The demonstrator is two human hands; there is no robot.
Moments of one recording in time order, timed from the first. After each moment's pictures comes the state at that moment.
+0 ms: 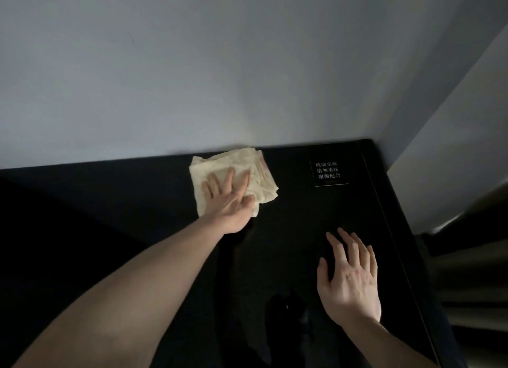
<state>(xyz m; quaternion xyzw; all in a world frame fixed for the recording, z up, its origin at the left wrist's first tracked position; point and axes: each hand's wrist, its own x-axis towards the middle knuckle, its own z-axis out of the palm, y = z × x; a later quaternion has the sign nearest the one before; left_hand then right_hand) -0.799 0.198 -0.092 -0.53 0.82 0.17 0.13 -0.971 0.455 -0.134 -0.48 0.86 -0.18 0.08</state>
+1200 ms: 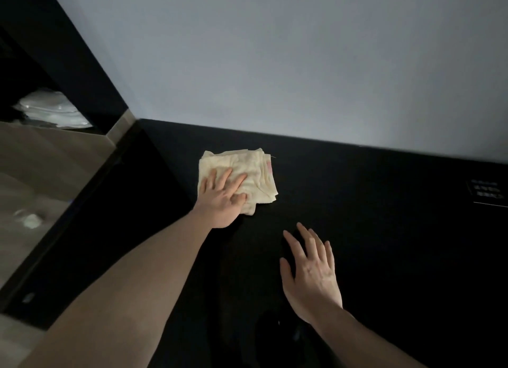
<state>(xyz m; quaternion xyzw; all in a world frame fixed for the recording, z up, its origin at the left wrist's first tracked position) -0.422 0.150 -0.100 -0.60 0.78 0.18 0.07 -0.627 0.354 -0.104 -0.64 0.73 -0.14 0.21</state>
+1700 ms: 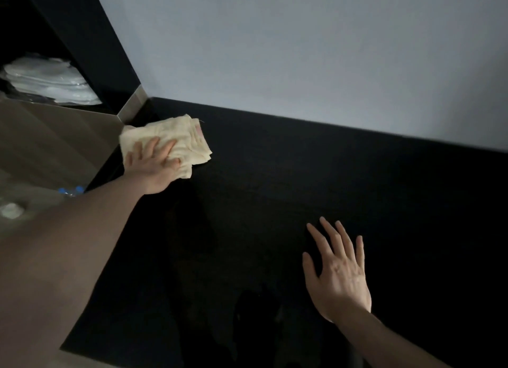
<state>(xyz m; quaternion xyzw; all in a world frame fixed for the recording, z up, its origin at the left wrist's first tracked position) -0.190 0.049 -0.098 -0.71 0.68 0.18 0.10 -0.555 0.332 -0.131 -0.63 0.76 -0.12 0.15</state>
